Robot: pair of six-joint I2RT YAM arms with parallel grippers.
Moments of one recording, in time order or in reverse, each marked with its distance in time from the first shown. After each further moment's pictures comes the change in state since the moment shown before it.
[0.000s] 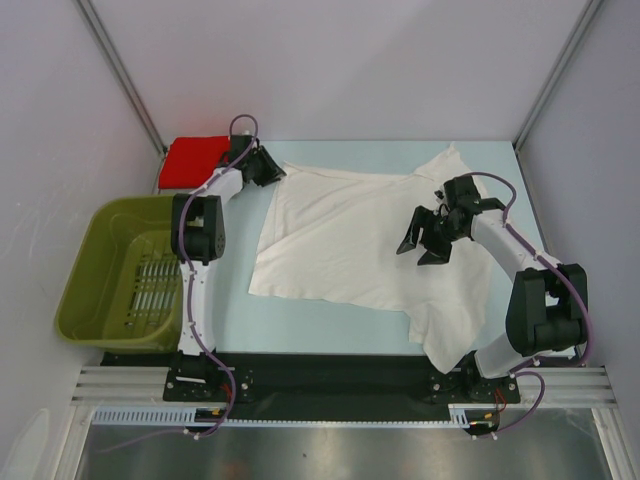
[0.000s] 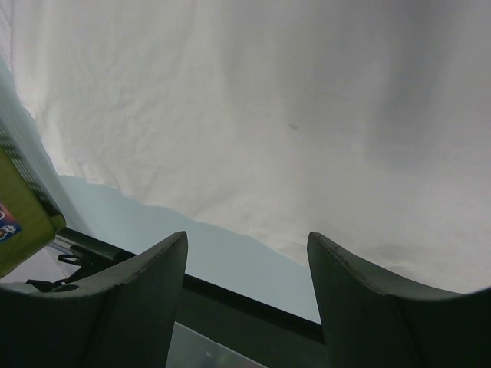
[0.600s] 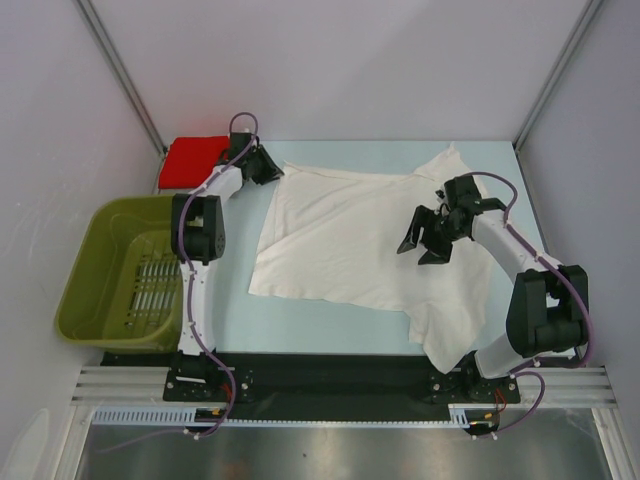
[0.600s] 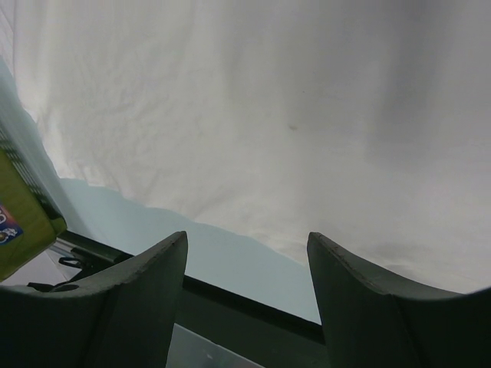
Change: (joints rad) left arm 0.001 -0.001 0.034 -0.048 -0.021 0.023; right arm 0.005 -0.008 0.000 0.000 0.008 0.007
